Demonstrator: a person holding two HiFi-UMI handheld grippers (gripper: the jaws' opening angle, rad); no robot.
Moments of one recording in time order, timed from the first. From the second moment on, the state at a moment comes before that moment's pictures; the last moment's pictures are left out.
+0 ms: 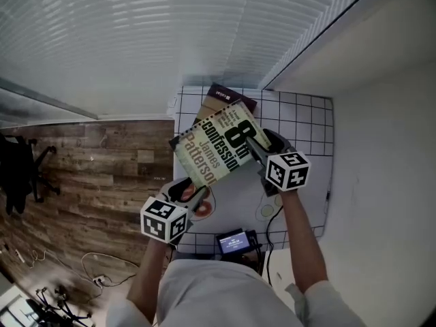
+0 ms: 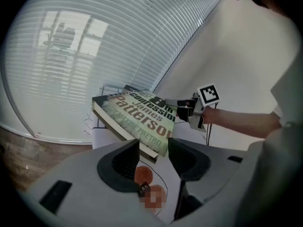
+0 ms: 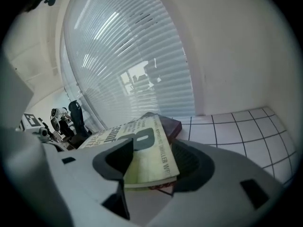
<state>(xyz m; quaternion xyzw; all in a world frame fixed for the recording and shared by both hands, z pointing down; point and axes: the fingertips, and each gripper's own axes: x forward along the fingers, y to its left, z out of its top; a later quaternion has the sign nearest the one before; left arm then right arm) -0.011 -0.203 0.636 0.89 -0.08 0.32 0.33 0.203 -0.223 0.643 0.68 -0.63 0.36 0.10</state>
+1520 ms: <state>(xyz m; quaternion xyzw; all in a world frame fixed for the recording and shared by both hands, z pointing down) 0.057 -0.181 0.652 0.88 0.03 0.25 0.40 0.255 -0.327 0.652 0.73 -0.61 0.26 0.17</state>
